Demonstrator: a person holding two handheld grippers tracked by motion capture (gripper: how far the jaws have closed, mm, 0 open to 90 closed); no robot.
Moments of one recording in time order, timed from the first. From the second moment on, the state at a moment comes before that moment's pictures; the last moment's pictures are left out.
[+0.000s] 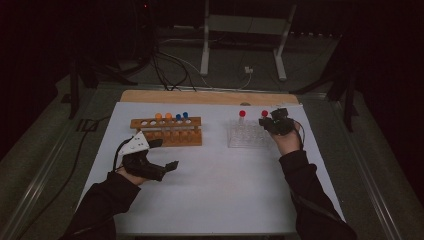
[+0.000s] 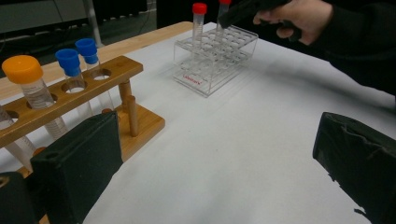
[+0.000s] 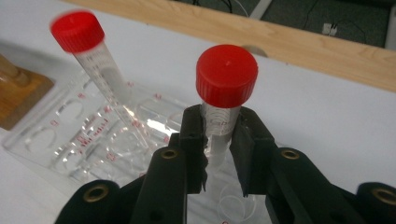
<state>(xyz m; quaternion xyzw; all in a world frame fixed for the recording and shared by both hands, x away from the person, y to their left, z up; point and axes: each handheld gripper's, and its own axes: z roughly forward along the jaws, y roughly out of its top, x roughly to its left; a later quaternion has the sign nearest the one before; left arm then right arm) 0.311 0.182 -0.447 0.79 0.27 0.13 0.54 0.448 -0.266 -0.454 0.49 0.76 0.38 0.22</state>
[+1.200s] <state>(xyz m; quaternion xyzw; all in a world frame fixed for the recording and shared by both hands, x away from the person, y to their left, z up) 0.308 0.168 -0.443 0.80 0.25 0.10 0.53 0.353 -0.224 -0.405 0.33 0.82 0.42 0.20</state>
